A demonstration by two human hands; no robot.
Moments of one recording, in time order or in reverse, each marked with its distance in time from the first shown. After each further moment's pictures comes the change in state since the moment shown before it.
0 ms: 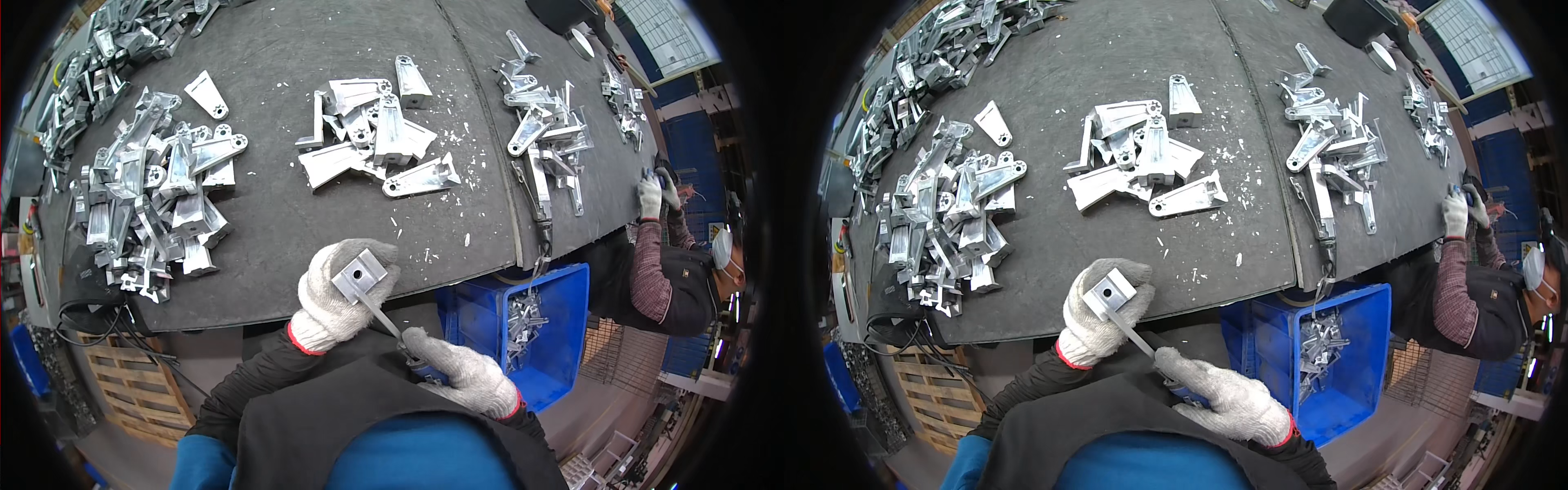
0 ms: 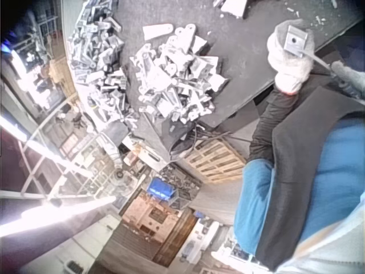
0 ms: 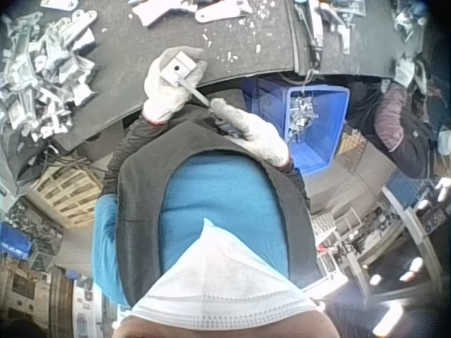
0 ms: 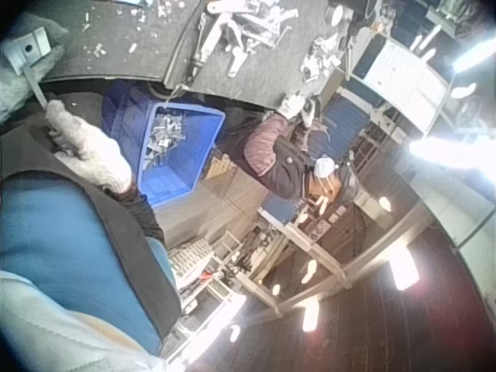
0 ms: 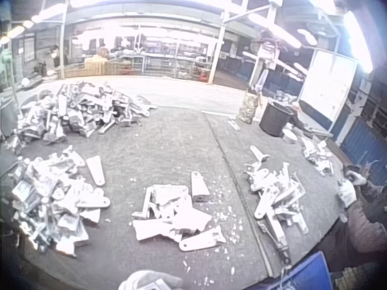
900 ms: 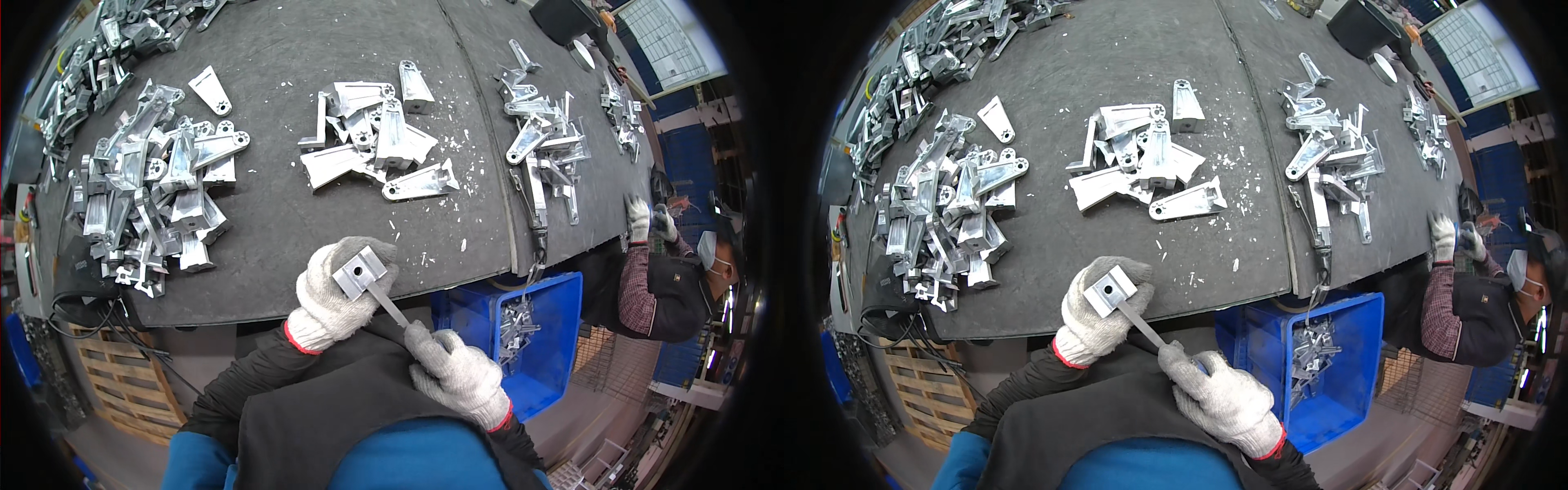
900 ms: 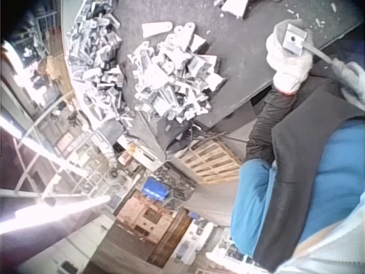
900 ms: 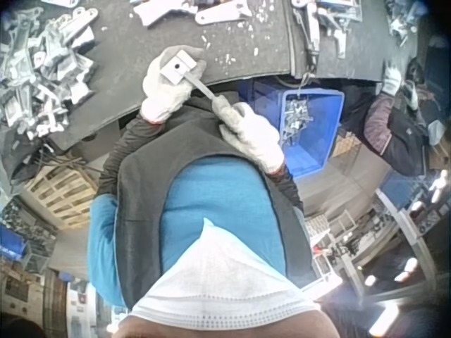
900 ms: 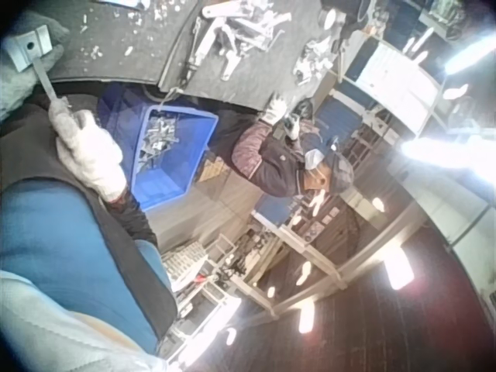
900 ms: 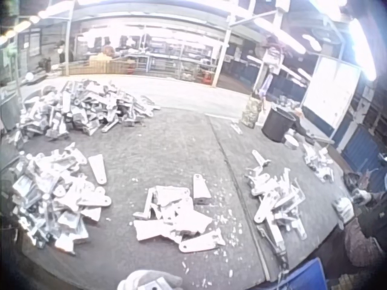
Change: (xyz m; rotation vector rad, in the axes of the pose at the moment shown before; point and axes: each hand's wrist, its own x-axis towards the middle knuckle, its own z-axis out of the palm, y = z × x) left_hand 0.004 0.004 0.003 -0.022 0.017 -0.021; right_hand 0.002 -0.012 0.011 -0.684 0.209 0.094
